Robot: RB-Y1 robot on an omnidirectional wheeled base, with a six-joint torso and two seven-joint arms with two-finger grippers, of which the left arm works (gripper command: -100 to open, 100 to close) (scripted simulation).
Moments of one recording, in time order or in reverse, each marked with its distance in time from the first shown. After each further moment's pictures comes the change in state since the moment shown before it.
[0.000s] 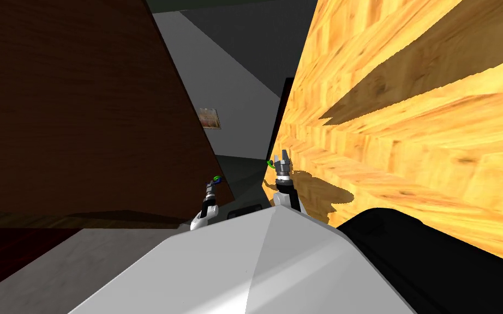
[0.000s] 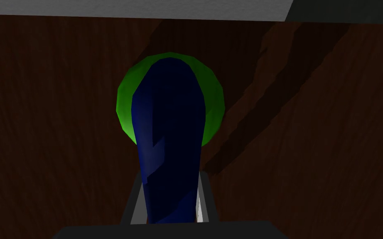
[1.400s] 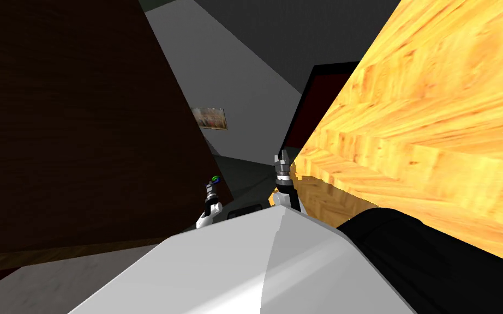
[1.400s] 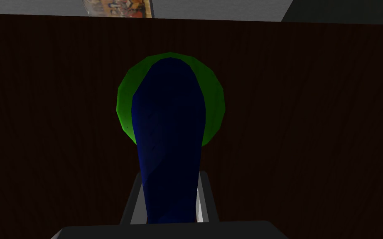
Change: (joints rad) arm -0.013 -0.095 0.127 -0.014 0.064 -0.017 -0.154
